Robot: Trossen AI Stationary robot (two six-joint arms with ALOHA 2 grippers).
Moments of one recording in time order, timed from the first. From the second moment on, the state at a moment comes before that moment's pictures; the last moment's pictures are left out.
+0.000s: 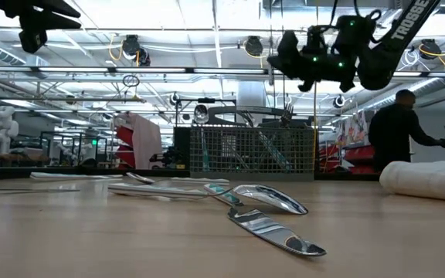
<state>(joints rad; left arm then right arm) 0.33 0.21 0.69 -0.70 0.07 -0.51 -0.59 1.55 0.62 1.35 0.06 0.25</state>
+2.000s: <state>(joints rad) 0.33 0.21 0.69 -0.70 0.01 -0.49 -0.61 1.42 0.62 1.12 -0.09 0.31</state>
